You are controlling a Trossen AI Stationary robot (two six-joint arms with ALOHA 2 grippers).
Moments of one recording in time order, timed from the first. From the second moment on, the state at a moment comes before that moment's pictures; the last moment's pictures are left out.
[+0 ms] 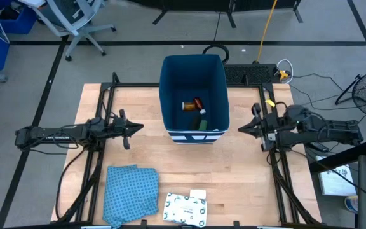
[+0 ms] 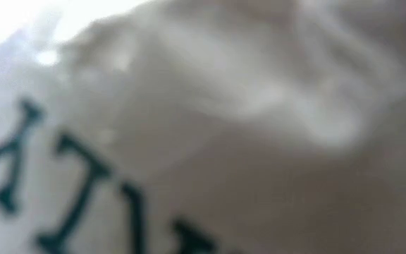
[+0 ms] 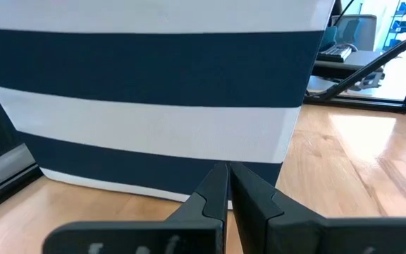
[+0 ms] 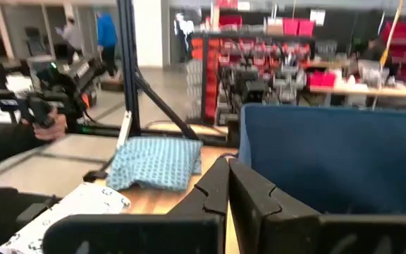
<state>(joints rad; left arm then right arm) 0.11 0.32 0.01 0.23 -0.10 -0.04 -0.04 0.41 0.52 -0.11 -0.18 -0.02</state>
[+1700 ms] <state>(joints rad) 0.11 0.32 0.01 0.21 -0.07 -0.06 -0.01 0.16 0.02 0.26 -0.16 -0.07</state>
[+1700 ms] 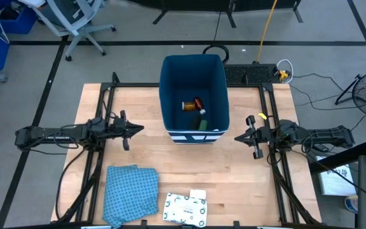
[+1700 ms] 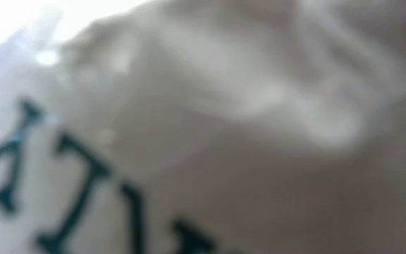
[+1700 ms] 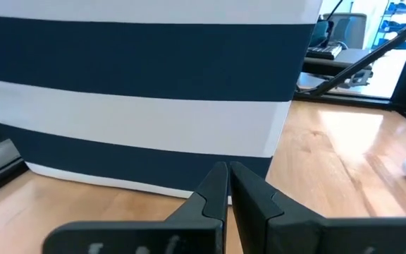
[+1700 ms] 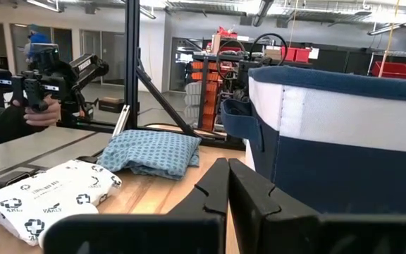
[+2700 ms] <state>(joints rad) -0.50 0.85 0.42 0.25 -0.50 0.04 -0.01 0.16 0.02 0.26 -0.16 -0.10</state>
